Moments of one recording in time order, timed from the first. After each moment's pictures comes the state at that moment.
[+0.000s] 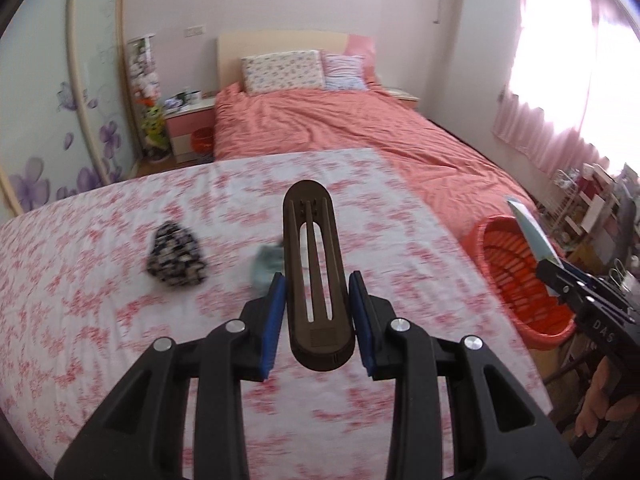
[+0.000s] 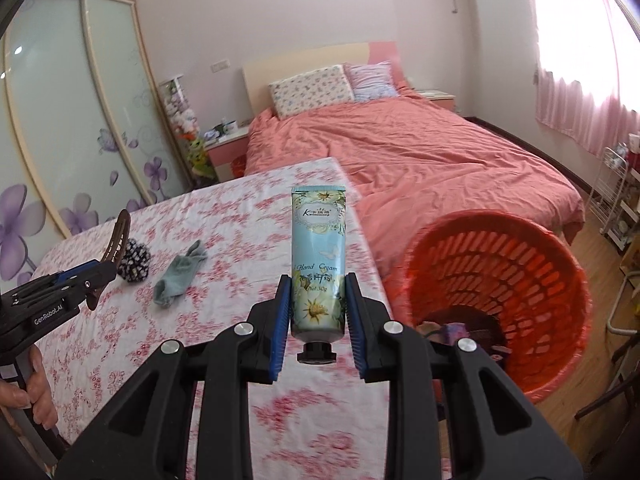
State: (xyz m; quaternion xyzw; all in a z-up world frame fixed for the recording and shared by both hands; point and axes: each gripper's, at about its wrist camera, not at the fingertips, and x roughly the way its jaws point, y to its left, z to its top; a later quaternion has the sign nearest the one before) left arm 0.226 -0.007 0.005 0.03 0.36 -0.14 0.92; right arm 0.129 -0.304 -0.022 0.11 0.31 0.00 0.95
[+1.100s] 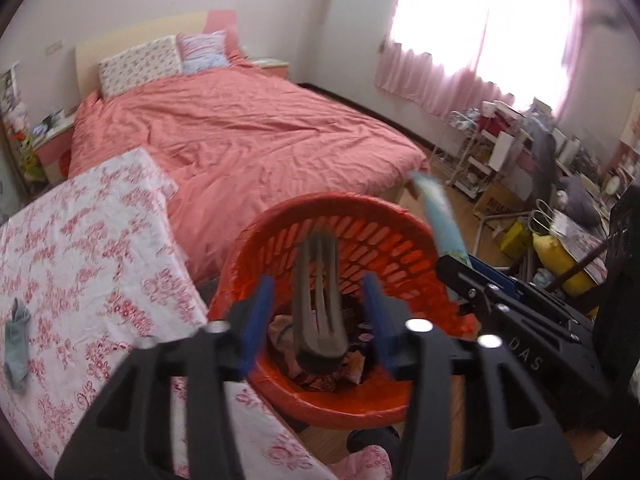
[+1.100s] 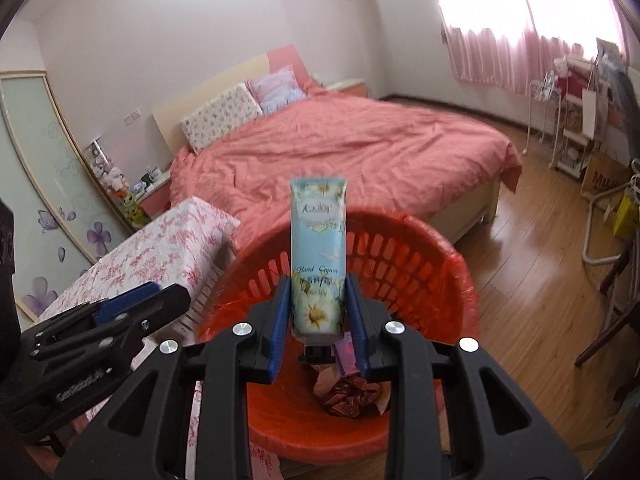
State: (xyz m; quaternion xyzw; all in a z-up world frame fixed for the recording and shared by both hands) left arm 0.246 -0.280 -0.046 0.06 0.40 -0.32 0.86; right arm 0.132 -0.469 -0.072 0.22 0.31 -0.11 0.92
